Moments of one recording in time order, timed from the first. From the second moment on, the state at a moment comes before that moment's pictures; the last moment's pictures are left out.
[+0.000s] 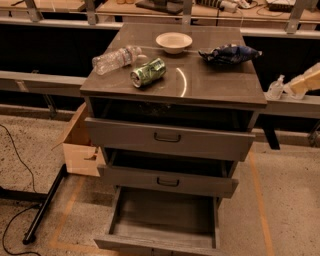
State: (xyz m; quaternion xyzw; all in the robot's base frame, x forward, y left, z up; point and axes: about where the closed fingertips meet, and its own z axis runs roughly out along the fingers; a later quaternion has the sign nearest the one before) arm 0.606 -0.361 0.993 -0.39 0.76 -0.10 0.51
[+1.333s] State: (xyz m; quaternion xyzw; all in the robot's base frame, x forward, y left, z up) arm 0.738 -0.385 0.974 -0.28 0.75 -0.15 0.58
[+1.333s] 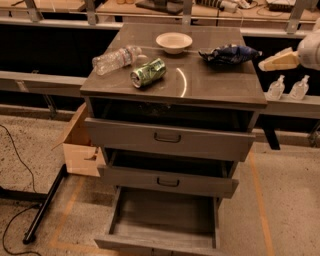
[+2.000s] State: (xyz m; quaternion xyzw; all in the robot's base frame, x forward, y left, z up) arm 0.806 -0.374 0.943 -0.28 0.75 -0.14 0.57
